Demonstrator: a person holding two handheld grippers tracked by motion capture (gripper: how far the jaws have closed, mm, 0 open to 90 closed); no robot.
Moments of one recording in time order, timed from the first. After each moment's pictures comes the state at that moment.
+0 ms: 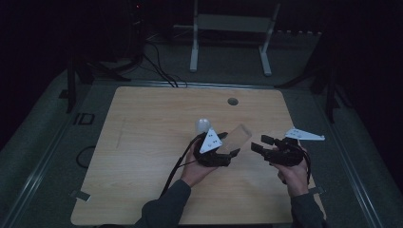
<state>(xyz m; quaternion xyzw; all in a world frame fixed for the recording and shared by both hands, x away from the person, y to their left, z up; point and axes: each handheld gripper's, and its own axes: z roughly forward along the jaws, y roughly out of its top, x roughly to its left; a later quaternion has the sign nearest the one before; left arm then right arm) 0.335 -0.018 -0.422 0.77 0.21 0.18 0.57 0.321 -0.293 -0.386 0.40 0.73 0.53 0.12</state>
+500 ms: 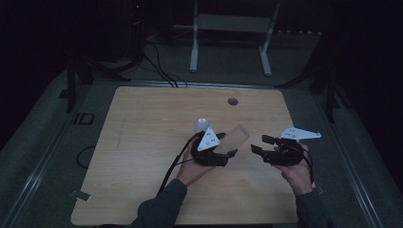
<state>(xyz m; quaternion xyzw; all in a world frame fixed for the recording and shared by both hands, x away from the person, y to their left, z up) 0.337 -0.011 -0.417 0.79 0.20 0.17 0.56 0.319 -0.287 -0.376 0.37 0.78 0.48 0.16</state>
